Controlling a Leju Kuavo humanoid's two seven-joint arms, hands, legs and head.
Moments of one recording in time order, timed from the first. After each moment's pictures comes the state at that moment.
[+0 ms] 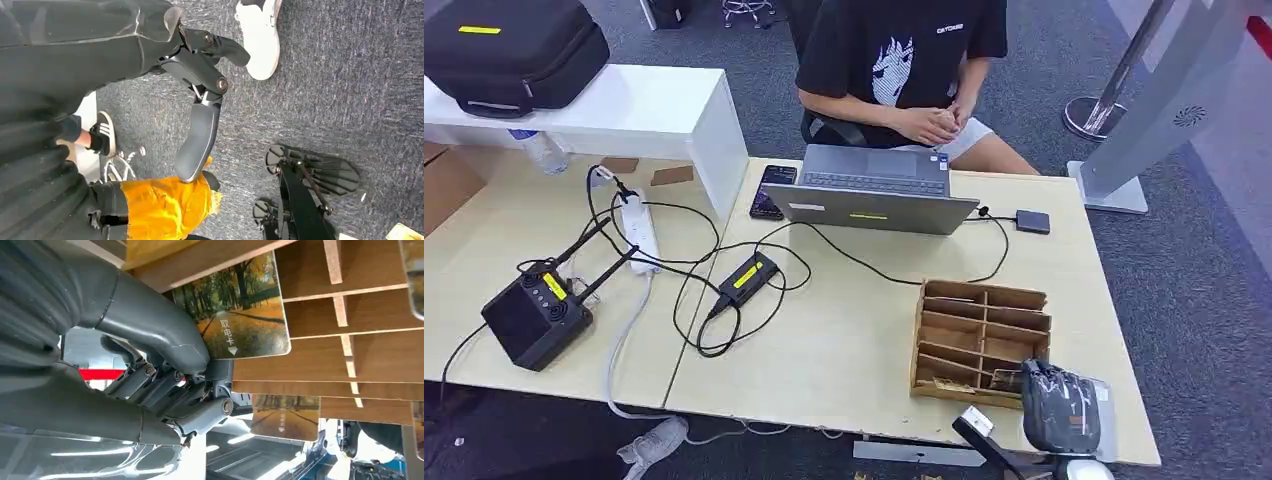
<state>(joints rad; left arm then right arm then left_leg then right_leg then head) -0.09 -0.09 1.47 -0.21 -1.22 0.01 -0.10 0.07 -0.20 0.15 -1.27 1.39 -0.68 0.10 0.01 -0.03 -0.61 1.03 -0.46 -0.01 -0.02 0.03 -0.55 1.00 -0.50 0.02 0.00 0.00</state>
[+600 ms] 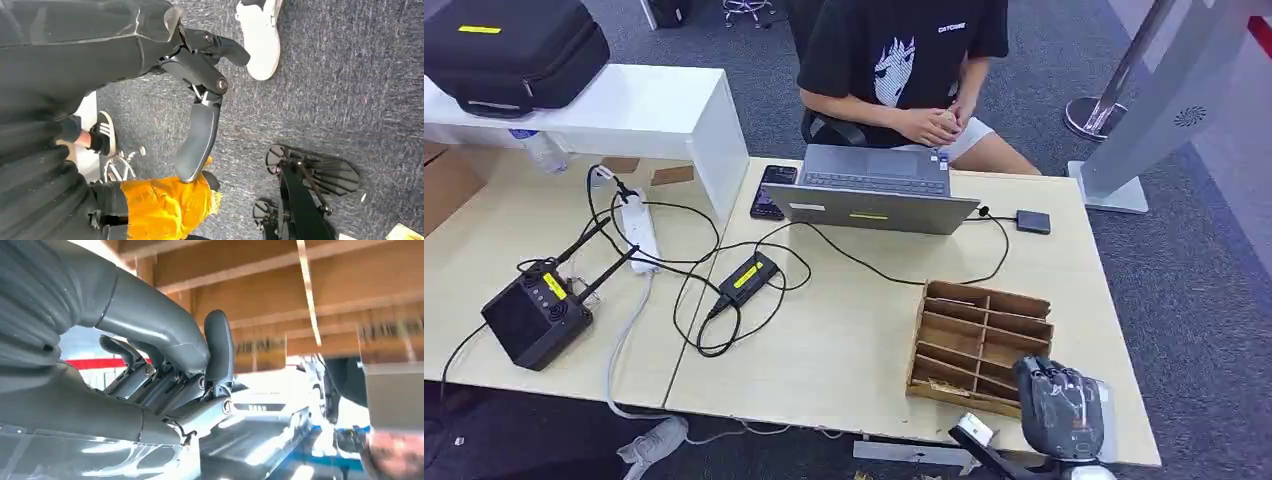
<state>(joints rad) -0.09 -0.09 1.47 -0.21 -1.22 0.01 -0.10 0.13 -0.14 0.08 -1.43 1.41 -0.70 -0.02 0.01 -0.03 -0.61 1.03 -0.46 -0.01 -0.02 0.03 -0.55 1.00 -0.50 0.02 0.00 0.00</state>
